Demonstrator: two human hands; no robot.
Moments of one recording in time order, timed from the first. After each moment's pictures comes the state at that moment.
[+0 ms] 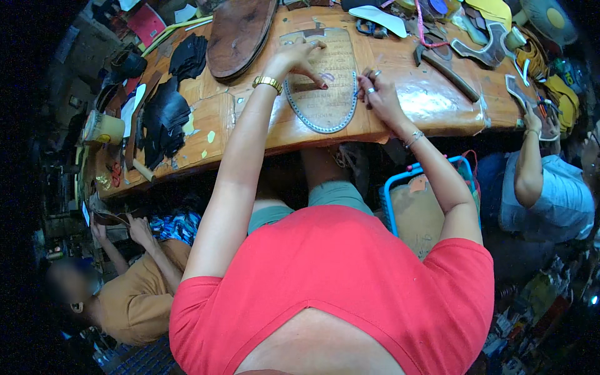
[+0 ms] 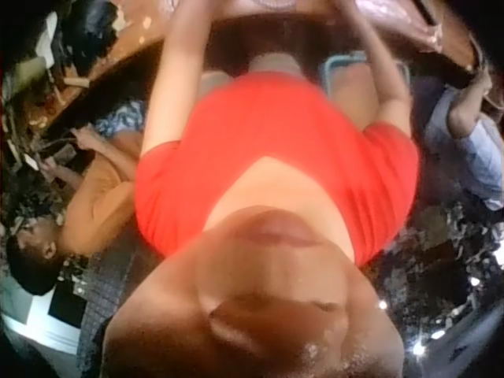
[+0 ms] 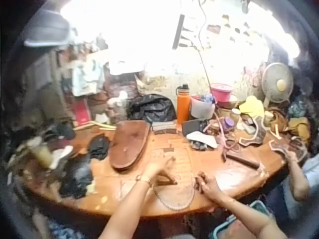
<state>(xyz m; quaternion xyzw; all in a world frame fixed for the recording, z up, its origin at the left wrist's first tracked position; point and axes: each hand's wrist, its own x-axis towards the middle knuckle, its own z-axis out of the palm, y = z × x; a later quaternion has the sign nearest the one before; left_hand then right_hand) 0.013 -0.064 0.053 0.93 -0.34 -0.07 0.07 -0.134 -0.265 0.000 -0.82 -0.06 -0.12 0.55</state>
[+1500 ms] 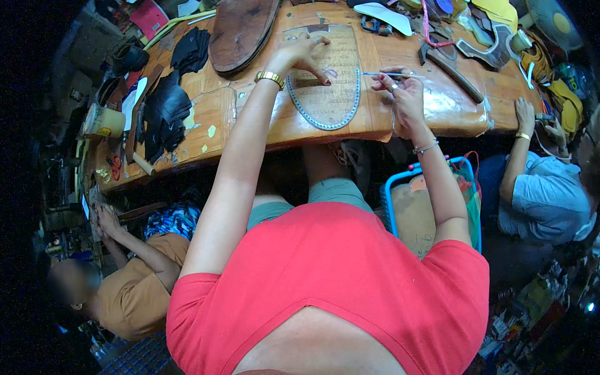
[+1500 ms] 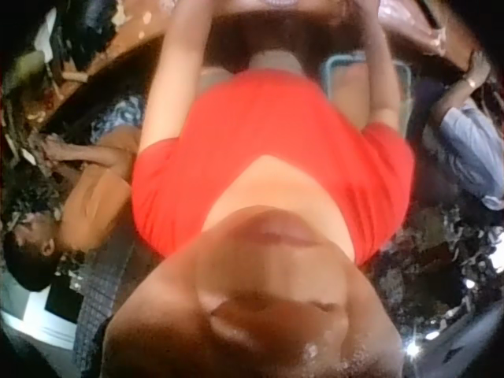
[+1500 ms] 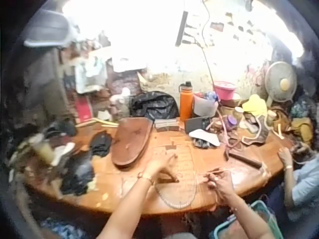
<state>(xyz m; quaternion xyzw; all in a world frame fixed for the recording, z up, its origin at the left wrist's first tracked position) 0.013 -0.064 0.049 0.93 -0.34 -0.06 0.10 -0.145 -0.287 0.008 -0.64 -0.02 -0.16 0.75</state>
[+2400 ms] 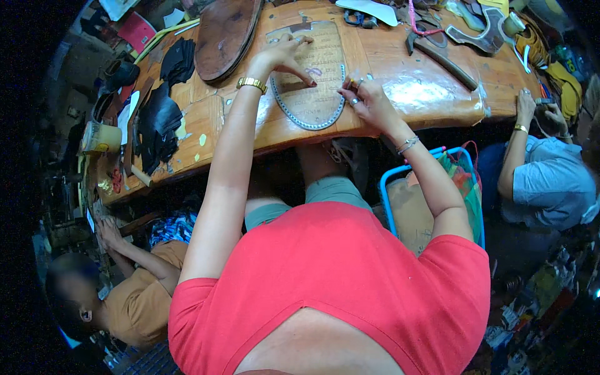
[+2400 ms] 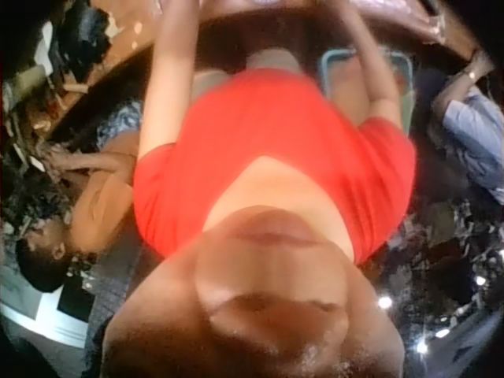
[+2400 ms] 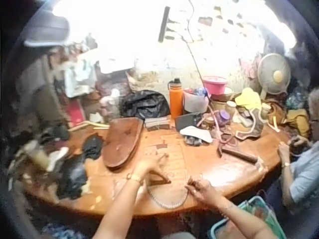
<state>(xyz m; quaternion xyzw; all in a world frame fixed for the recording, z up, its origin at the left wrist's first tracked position) 0.020 -0.066 0.045 0.93 -0.35 -0.11 0.09 -0.155 -0.262 0.005 -0.86 -0.21 -0.22 0.40</state>
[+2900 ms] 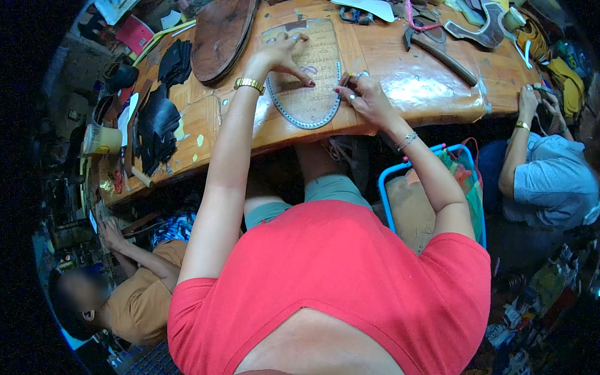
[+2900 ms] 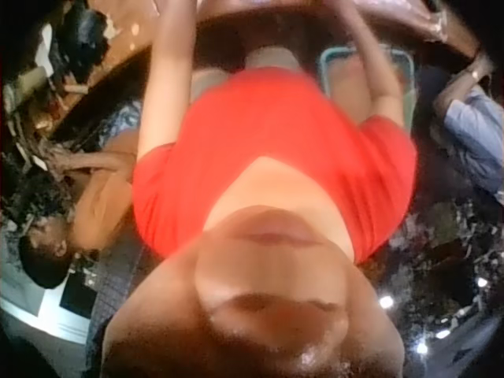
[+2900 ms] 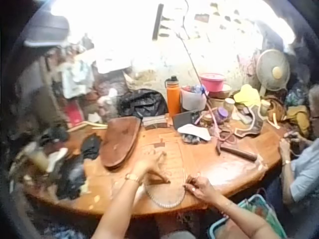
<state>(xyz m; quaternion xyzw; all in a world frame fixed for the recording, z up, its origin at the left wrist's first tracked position) 0.016 -0.071 0.043 0.93 -0.34 -0.09 0.08 -0.153 -0.268 -0.005 -0.85 -0.17 -0.17 0.47</state>
